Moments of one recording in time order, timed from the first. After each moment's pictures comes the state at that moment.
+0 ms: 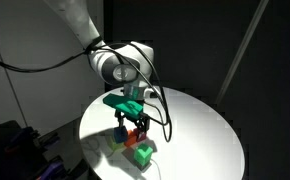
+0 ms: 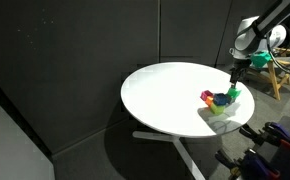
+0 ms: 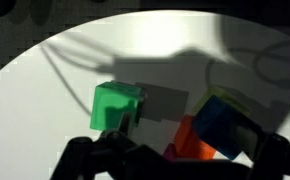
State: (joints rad) arm -0.34 0.26 -0.14 -2.34 -0.11 2.49 -0.43
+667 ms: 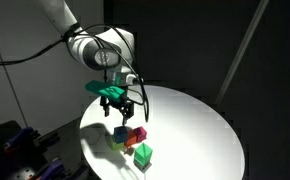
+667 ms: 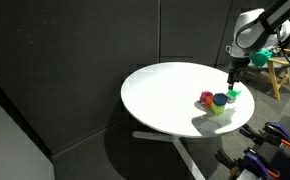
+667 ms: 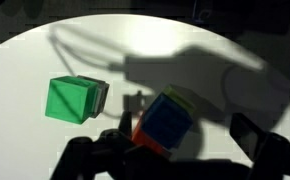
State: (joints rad) arm -0.21 0.09 -0.14 -2.48 -0.13 2.47 -0.34
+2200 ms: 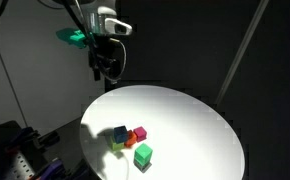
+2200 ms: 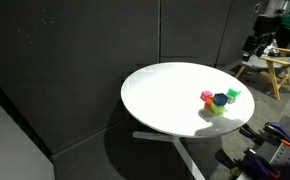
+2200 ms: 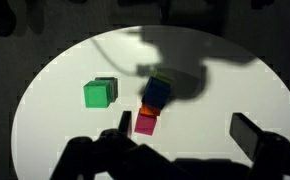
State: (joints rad) arm -0.17 -0.42 -0.17 -2.55 -0.13 2.16 -0.10
